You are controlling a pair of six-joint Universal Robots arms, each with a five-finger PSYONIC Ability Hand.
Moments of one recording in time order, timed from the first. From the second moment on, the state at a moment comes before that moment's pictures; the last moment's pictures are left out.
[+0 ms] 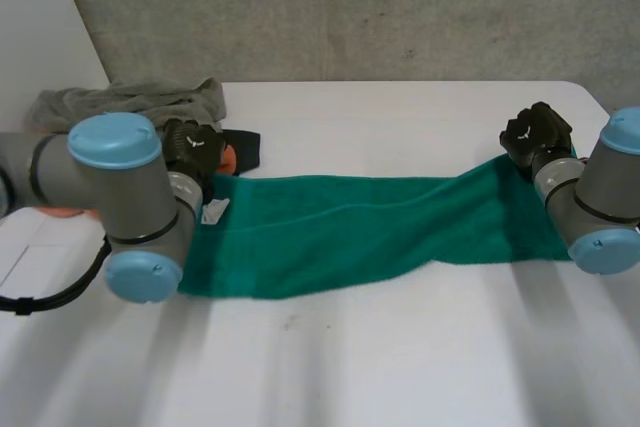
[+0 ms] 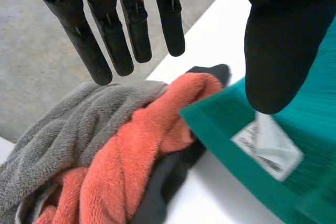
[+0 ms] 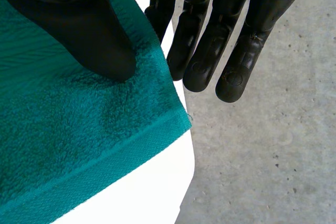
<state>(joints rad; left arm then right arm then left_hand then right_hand) 4.27 -2.24 -1.27 3.34 -1.75 3.69 1.72 -0.77 1.17 -0.29 1.43 2.02 0.52 0.53 0.54 0.53 0.35 0.99 1.17 1.18 1.19 1.00</state>
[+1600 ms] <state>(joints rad) 4.29 -2.41 -1.07 3.31 -1.73 3.68 1.72 -0.73 1.15 -0.36 1.42 2.14 1.08 1.18 1.19 1.20 0.99 0.99 1.17 1.18 1.19 1.00</state>
